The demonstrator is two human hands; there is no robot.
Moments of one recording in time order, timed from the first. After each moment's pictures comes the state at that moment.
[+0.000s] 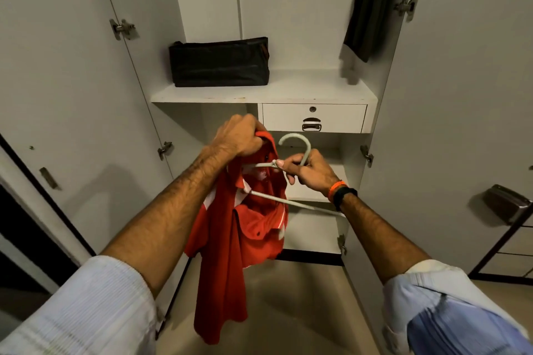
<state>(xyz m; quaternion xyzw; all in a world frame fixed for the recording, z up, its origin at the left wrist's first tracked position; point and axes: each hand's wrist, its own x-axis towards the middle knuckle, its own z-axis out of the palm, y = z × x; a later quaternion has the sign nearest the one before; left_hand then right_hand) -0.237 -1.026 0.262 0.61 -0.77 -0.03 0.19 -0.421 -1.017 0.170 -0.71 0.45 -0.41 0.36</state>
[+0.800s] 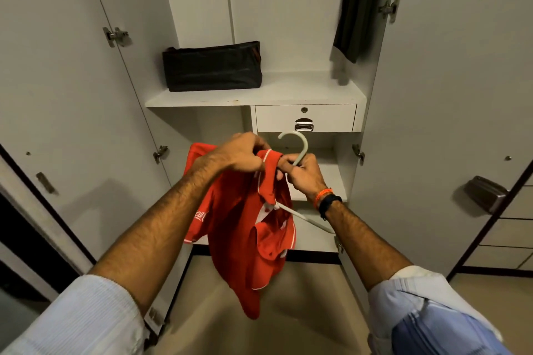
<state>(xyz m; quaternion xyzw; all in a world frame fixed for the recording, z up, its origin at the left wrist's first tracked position) -0.248 -1.008 0.250 0.55 -0.80 -0.19 0.12 -0.414 -1.002 0.158 -0.61 0.43 -0.53 0.40</state>
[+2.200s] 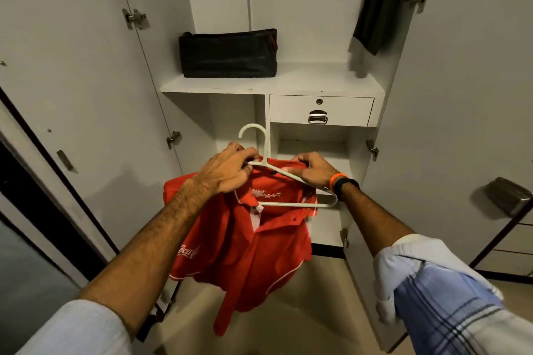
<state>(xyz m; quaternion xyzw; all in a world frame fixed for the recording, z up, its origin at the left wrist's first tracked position) -0.188 -0.983 0.186 0.56 -0.81 -0.05 0.14 -0.427 -1.028 0.148 -0.70 0.55 -0.26 0.37</state>
